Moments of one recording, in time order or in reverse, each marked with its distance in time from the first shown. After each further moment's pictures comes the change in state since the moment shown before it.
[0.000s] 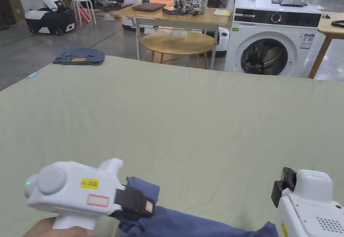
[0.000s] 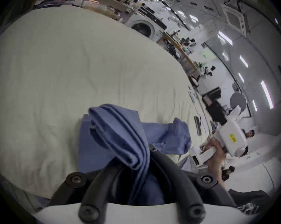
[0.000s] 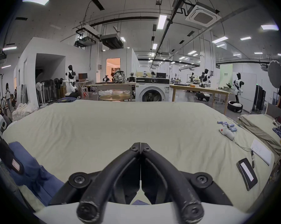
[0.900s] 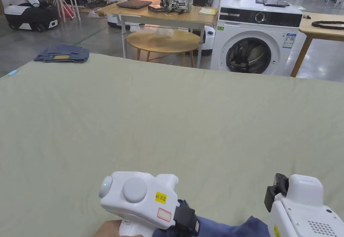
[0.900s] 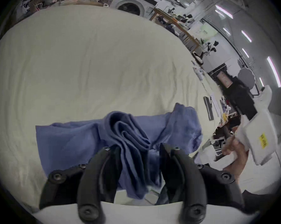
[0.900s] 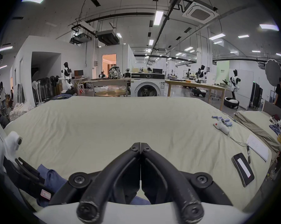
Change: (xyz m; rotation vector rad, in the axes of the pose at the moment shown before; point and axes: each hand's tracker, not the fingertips) left arm 0.070 -0.003 -0.110 -0.149 0.079 -0.127; right arm 0.018 -0.010 0.007 -0.043 -0.039 -0.009
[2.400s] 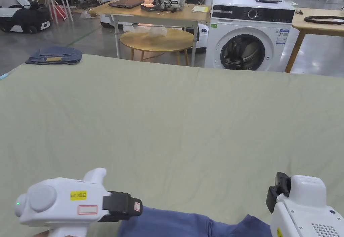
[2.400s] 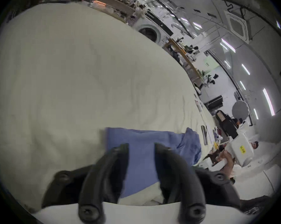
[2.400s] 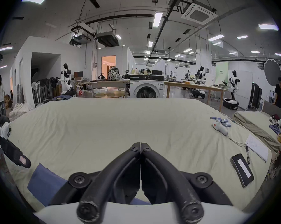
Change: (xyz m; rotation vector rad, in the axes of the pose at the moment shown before) left arm -0.121 -0.034 0.072 0.243 -0.057 0.190; right arm 0.008 -0.004 0.003 0.018 -0.007 -0.002
